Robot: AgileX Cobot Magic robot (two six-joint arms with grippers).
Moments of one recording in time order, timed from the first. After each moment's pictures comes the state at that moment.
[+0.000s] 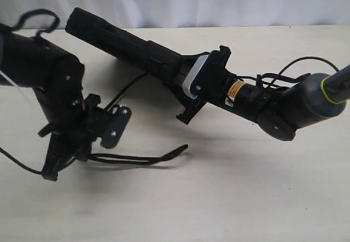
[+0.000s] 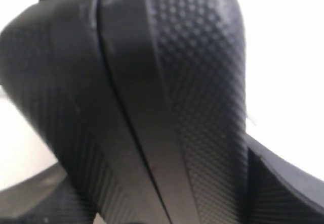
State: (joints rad) left arm -0.36 1.83 -0.96 0.04 0.79 1.22; right arm 0.37 2.06 -0.85 -0.49 -0.91 -0.25
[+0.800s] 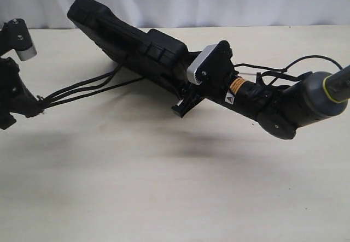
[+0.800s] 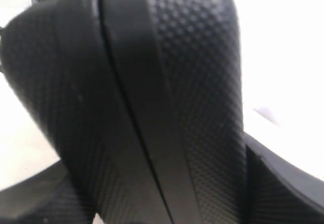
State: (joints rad) left arm 0.16 1.56 -0.96 -0.43 0.93 1.27; right arm 0.37 2.05 -0.85 -0.49 -0.94 -0.04
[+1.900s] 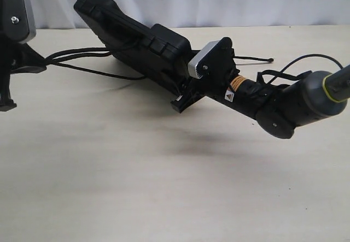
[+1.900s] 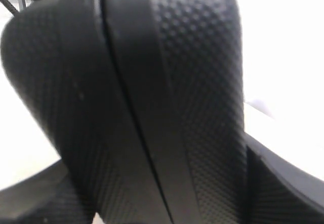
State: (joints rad) left arm 0.03 1.35 -0.90 -0.41 0.63 1.47; right arm 0.37 2.05 -0.85 -0.44 -0.93 0.00
